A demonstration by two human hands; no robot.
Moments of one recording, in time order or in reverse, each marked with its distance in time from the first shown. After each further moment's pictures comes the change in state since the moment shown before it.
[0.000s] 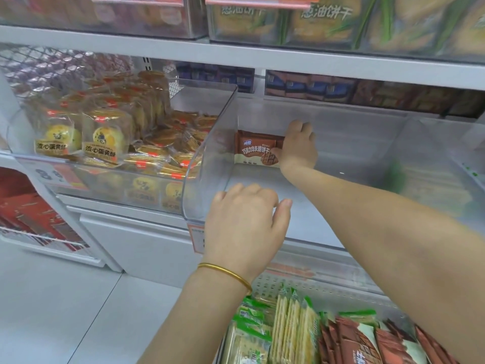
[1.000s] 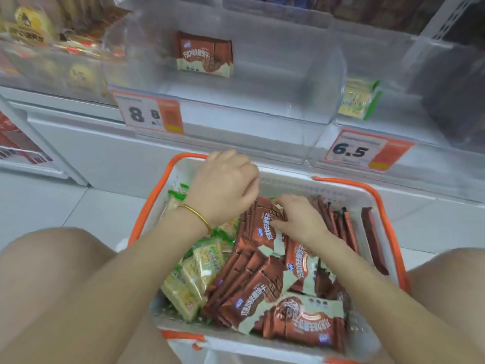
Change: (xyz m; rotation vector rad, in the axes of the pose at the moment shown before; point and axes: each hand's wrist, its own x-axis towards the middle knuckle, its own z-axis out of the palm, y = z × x) left_hand -0.107 0.083 0.063 0.060 -0.079 0.371; right_hand -0.270 0.240 -0.051 -0.127 -0.626 -0.265
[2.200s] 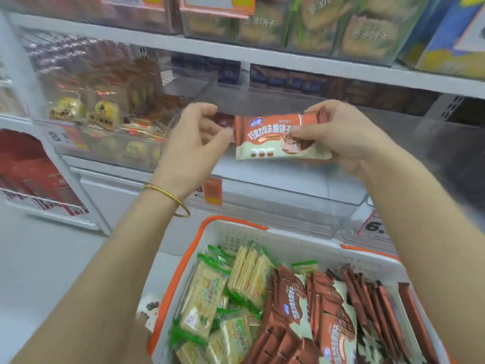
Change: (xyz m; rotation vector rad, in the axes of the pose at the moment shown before) left_hand 0.048 -0.084 -0.123 -0.662 0.369 -0.494; right_hand 0.057 -0.118 -0.241 1.028 0.301 -0.030
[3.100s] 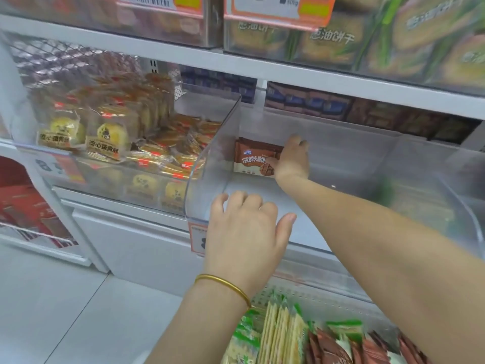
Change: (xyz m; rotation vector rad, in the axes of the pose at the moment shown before) left_hand 0.008 -0.062 0.040 0.777 -0.079 0.203; right_hand 0.191 0.086 0.132 -0.721 0.374 0.031
